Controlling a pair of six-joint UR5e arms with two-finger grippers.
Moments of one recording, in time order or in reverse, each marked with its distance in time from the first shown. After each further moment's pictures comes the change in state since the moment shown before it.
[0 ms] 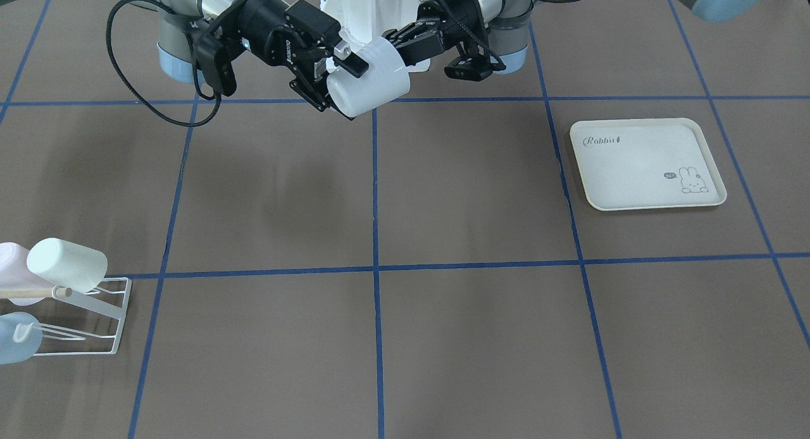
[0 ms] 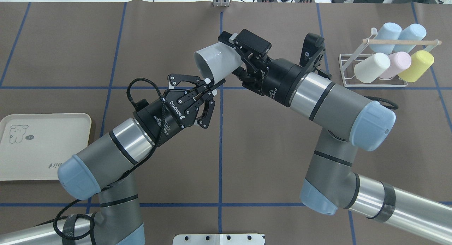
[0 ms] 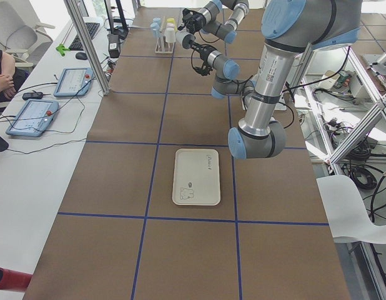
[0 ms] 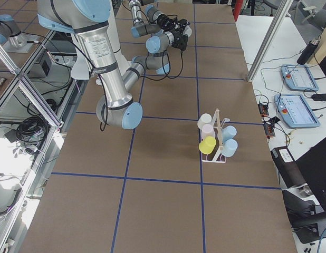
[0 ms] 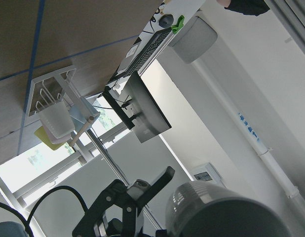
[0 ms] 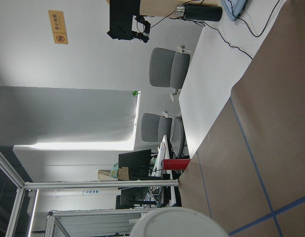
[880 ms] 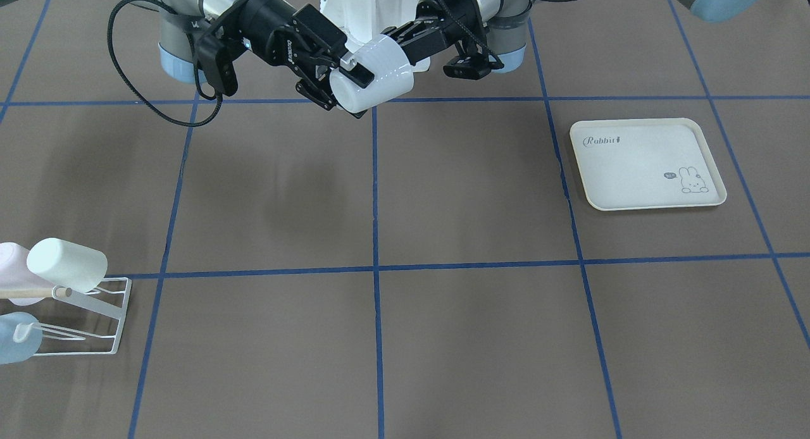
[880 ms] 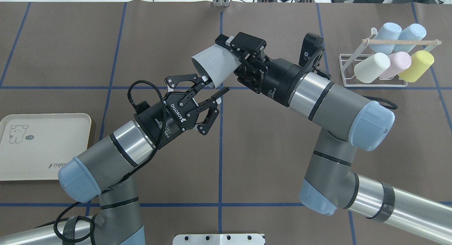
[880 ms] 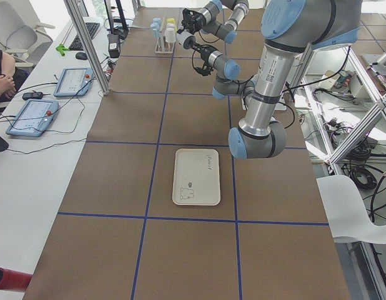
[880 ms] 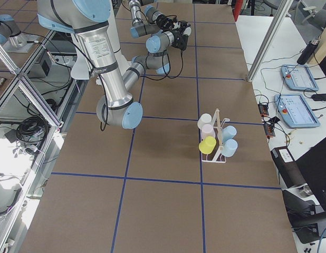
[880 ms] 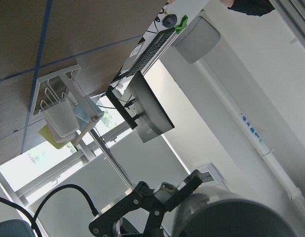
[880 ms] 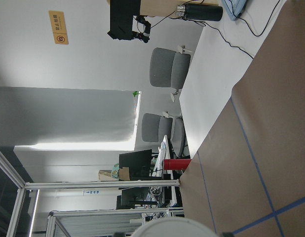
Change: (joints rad) left arm 0.008 0.001 -0.002 -0.005 0.000 0.037; right arm -0.001 0.003 -0.002 -0.002 -0.001 0.002
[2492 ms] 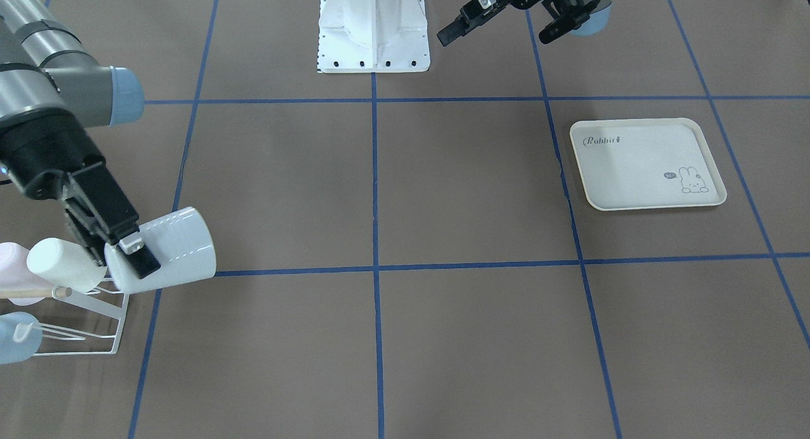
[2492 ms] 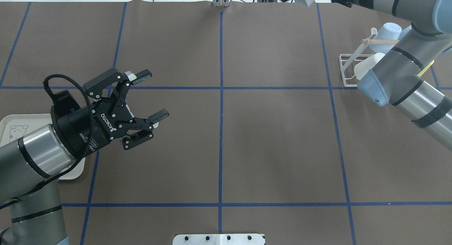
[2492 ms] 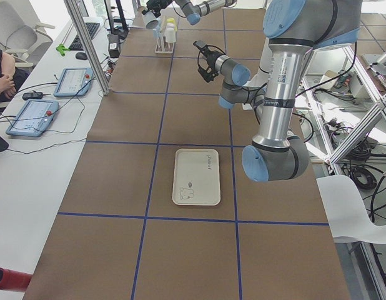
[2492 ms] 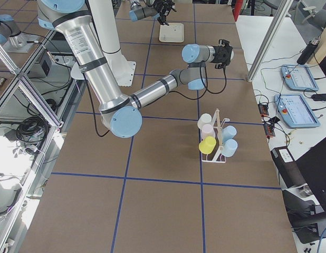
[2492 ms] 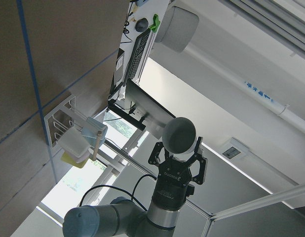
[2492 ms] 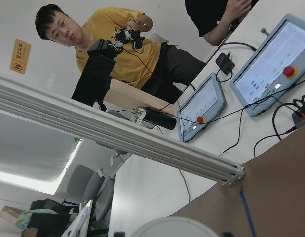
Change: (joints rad) left arm -0.073 0.333 -0.328 0.173 -0.158 0.392; right arm 0.526 -0.019 -0.227 -0.165 0.381 -0.292
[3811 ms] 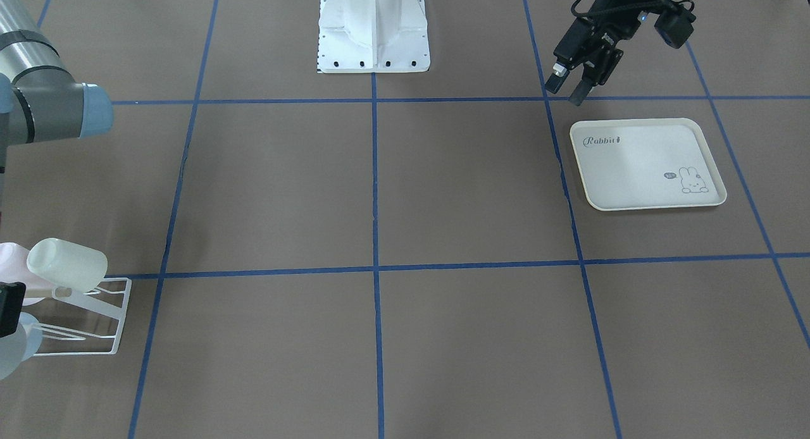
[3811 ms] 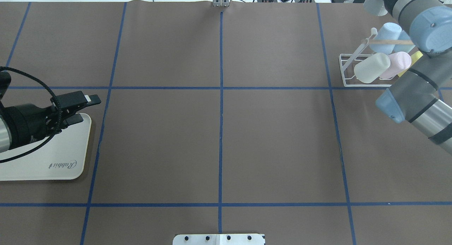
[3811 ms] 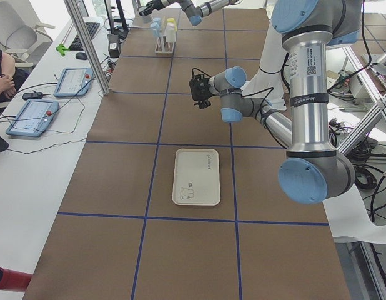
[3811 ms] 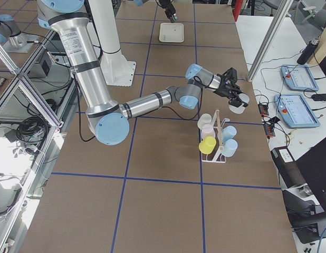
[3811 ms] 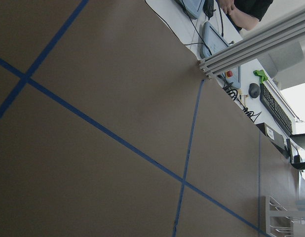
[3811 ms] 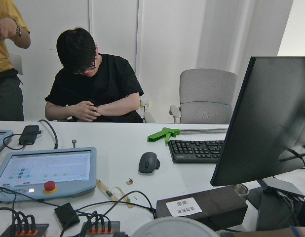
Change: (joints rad) left arm -0.192 0.354 -0.169 0.470 -0.279 0.609; right arm -0.051 -0.141 -0.032 -0.303 -0.532 -0.732
